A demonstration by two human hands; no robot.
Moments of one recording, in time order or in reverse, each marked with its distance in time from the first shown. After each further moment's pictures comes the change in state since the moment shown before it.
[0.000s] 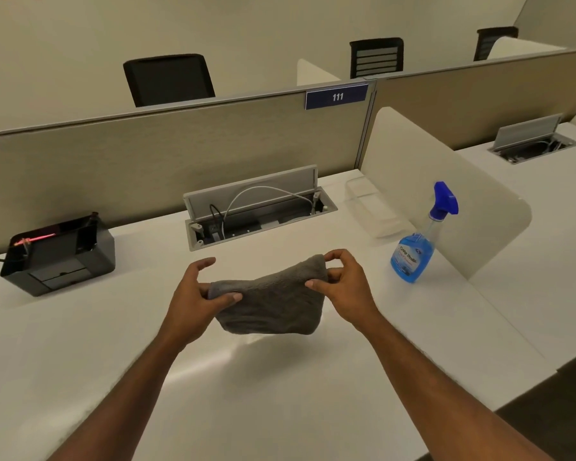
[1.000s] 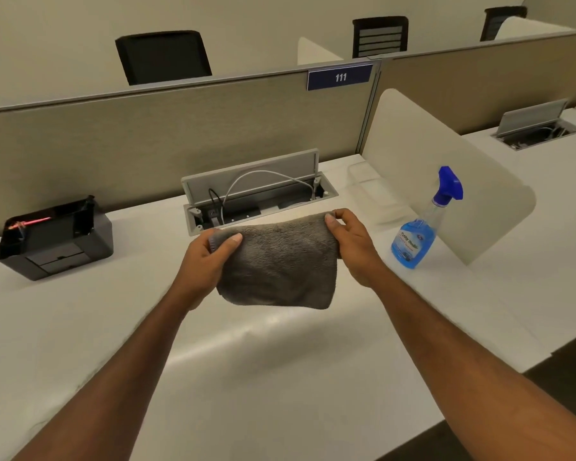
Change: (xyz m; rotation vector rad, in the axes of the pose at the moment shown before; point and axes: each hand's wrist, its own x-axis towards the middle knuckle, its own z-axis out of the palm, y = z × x) left_hand 0.020 0.031 0.004 -0.258 -0.044 0.063; right_hand 0.032 -0.036 -0.010 0.108 -0.036 -0.006
